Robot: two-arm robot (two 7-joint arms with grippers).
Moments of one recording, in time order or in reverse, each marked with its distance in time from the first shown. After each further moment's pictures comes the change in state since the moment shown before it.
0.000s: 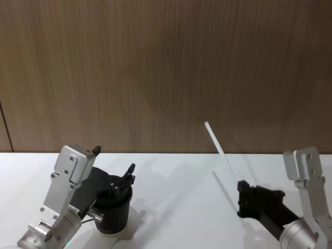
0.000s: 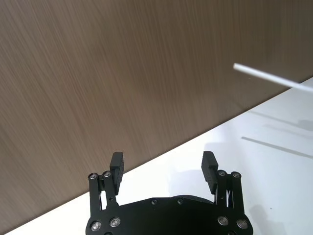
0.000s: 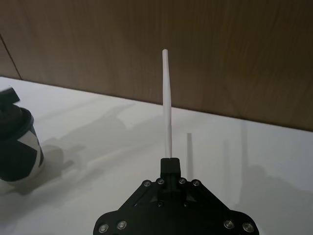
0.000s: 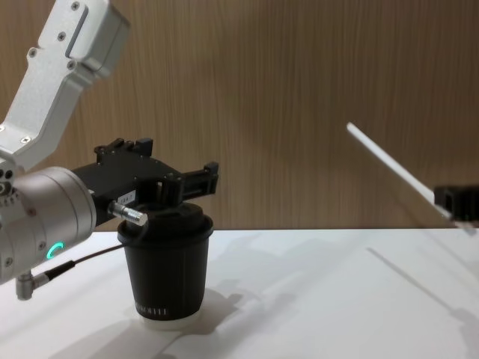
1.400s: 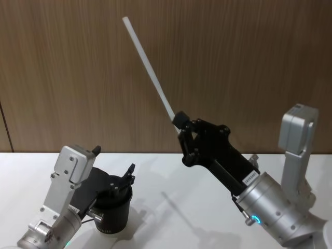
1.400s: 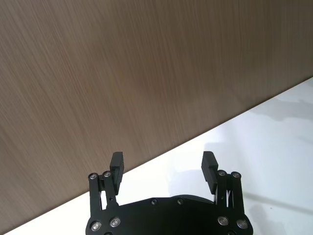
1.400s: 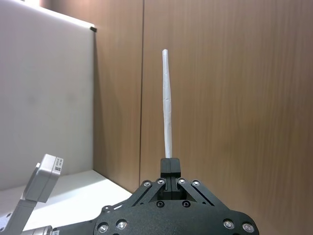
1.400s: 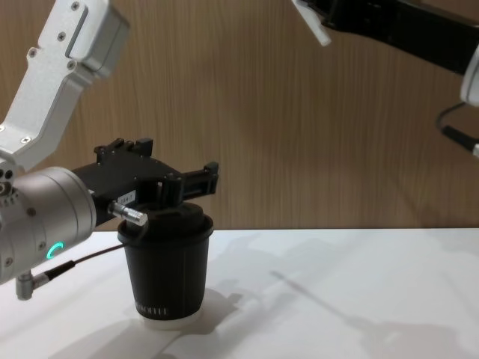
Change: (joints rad) left arm 0.000 0.000 0.000 0.000 0.000 0.000 0.000; right arm 0.194 -0.043 -0.116 0.128 0.185 -0.496 0.352
